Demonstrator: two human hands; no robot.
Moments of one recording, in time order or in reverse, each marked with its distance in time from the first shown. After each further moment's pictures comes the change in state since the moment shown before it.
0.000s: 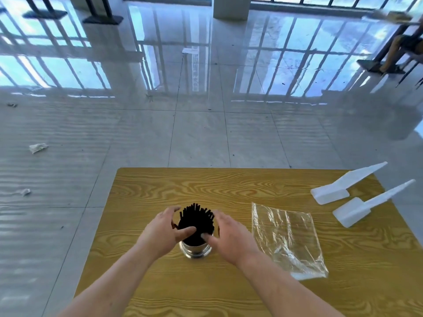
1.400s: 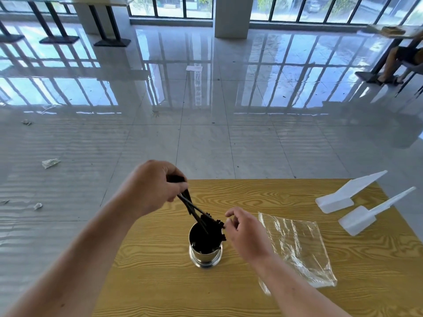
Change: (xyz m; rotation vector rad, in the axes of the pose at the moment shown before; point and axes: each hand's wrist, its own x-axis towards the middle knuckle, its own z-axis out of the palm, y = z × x) left_hand -0.036 0.079 -0.165 -0.088 0.260 0.351; right_hand -0.008 -0.017 -0.029 0.265 0.348 -0.003
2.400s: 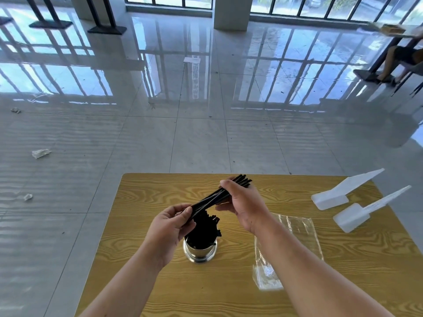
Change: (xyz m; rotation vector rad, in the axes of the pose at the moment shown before) left_hand -0.046 -0.054 0.135 -1.380 -0.026 -0.637; right_hand 0.054 -0.044 -0.038 1.000 -0.155 0.365
